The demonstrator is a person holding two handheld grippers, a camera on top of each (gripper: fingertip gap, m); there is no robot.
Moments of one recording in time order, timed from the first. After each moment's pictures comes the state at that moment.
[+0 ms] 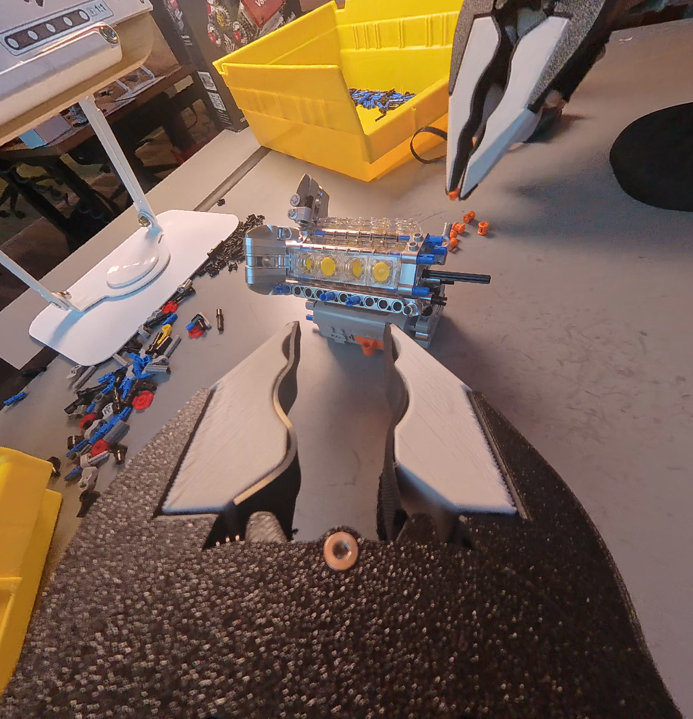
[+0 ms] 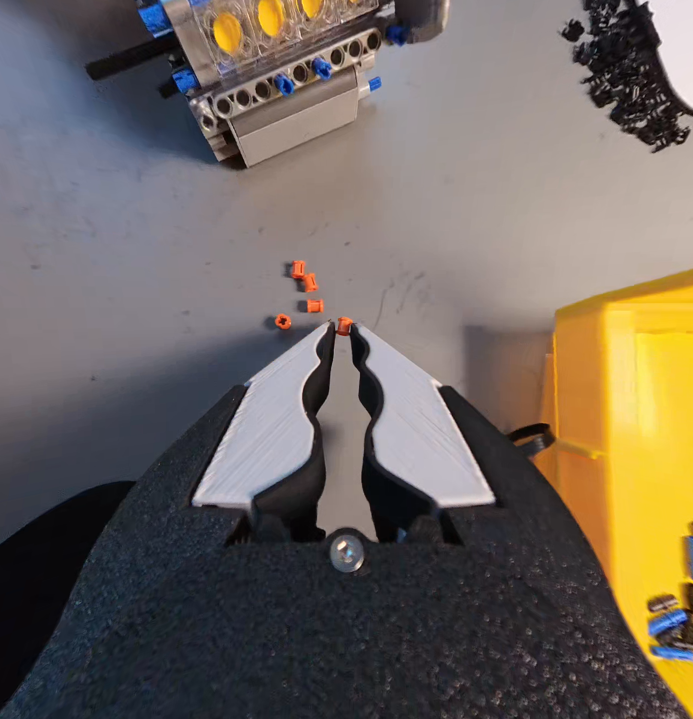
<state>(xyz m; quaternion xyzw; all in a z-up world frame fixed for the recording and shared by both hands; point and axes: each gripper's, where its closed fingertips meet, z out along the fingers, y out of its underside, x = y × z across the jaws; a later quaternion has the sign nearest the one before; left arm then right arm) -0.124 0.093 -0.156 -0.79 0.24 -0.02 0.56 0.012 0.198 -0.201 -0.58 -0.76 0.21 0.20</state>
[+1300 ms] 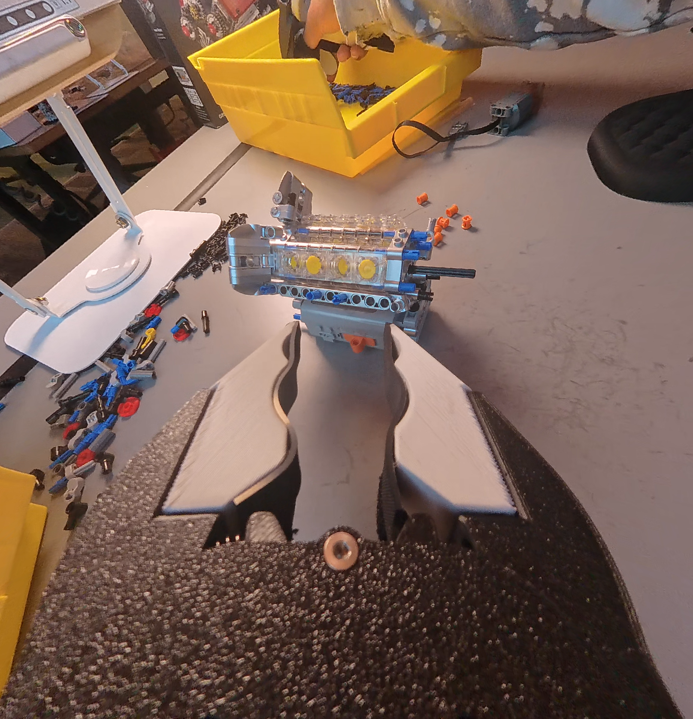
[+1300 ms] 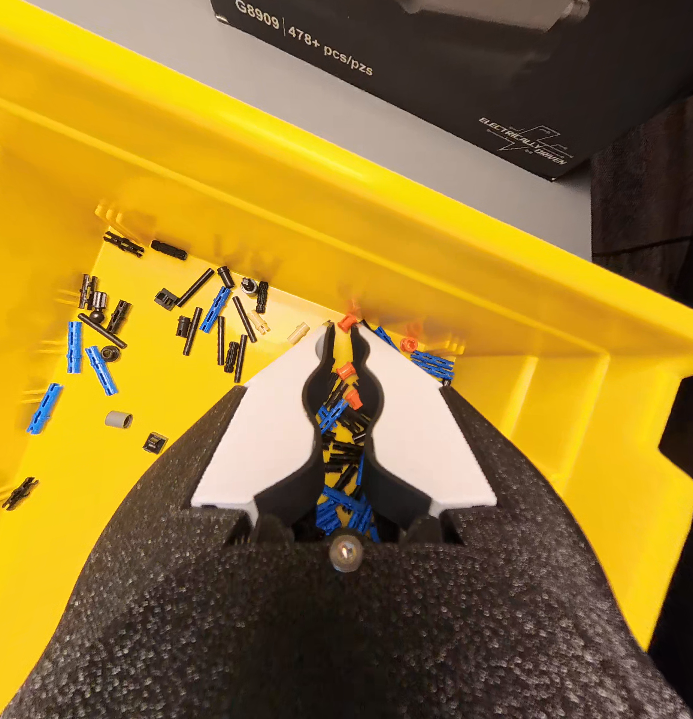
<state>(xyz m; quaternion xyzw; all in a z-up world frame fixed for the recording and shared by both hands) -0.119 0.091 -0.159 -0.79 0.25 -0.03 0.55 0.034 0.590 -0.205 -0.91 -0.31 0.02 0.27</state>
